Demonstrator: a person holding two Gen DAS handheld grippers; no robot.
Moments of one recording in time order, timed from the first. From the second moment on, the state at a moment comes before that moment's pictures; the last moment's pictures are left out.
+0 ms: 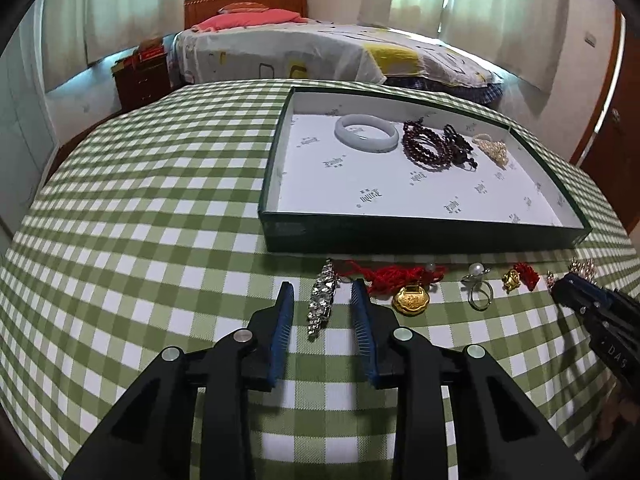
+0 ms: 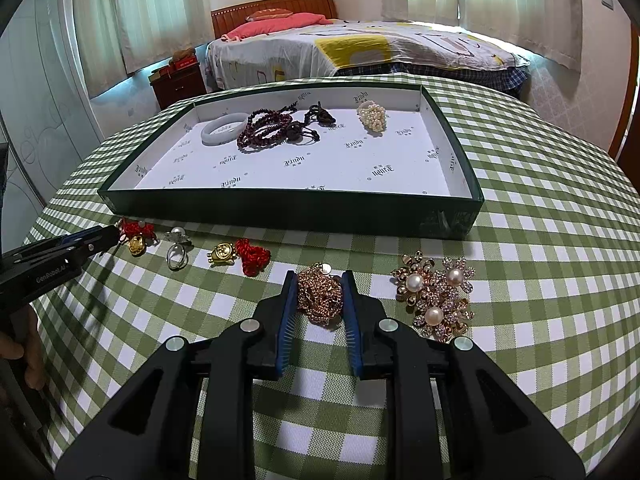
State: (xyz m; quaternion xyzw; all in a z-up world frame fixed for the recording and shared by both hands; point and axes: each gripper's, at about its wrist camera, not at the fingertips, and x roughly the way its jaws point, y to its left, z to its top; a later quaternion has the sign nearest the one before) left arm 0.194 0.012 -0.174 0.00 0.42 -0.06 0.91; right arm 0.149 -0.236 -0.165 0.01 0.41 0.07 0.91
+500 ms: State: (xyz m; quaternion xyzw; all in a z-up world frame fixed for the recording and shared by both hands) left arm 0.192 0.014 -0.174 0.00 0.41 -0.06 0.91; right arm 0.147 -0.234 -0.163 0.03 0.41 0.08 0.91
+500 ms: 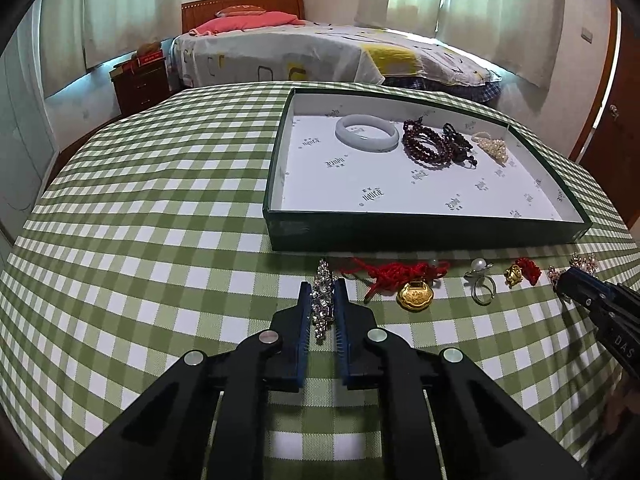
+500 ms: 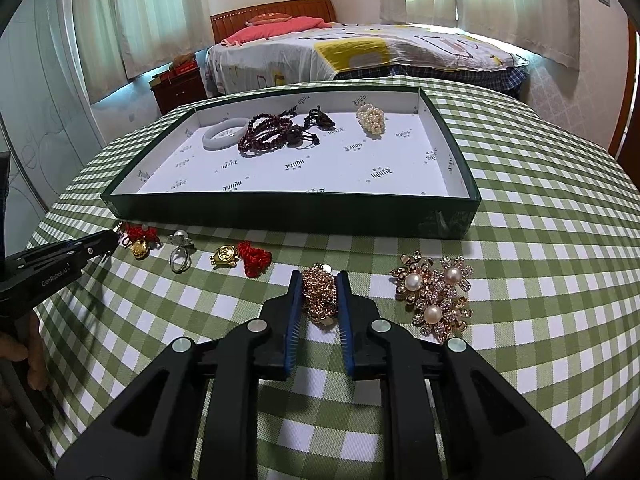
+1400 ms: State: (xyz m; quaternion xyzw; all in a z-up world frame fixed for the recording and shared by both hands) left arm 0.178 0.008 -0.147 -0.01 0.38 -0.08 0.92; right arm 0.130 -0.236 -0.133 0.03 0.36 0.09 0.93
